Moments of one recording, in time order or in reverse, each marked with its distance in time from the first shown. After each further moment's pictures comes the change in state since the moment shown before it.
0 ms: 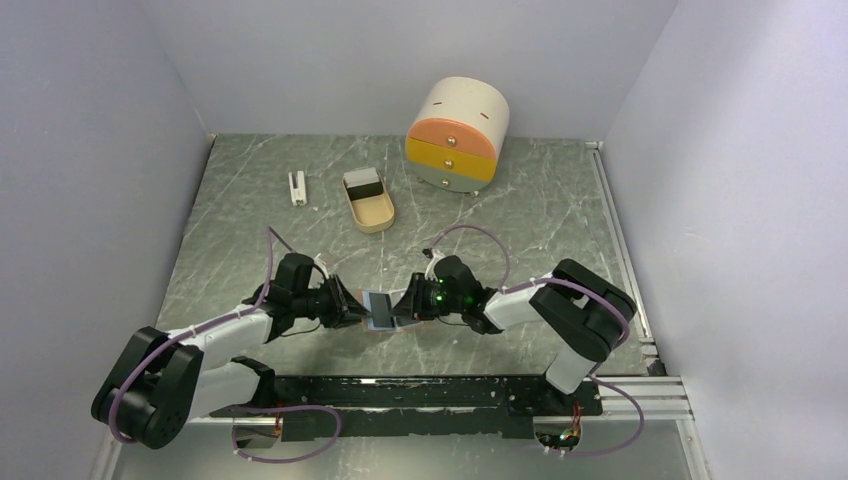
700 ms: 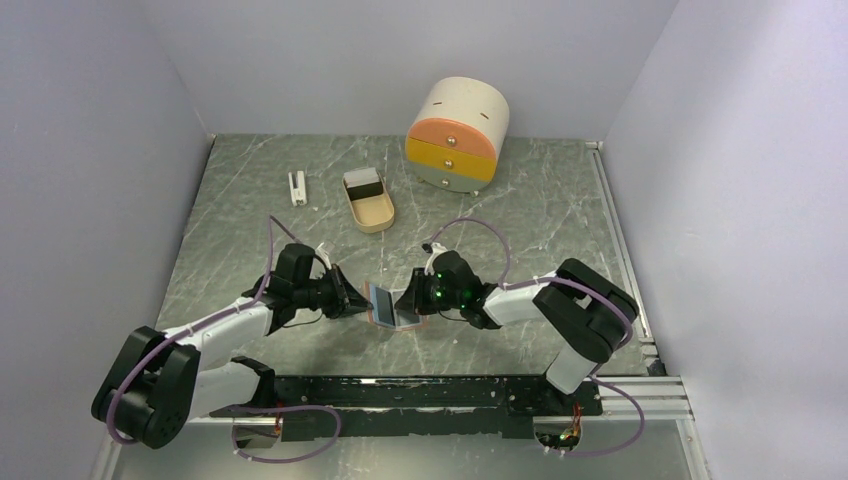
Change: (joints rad) left arm 0.000 0.000 0.077 -0.038 0.002 0.050; right arm -0.019 -0.026 0.041 -0.108 0.080 -0.122
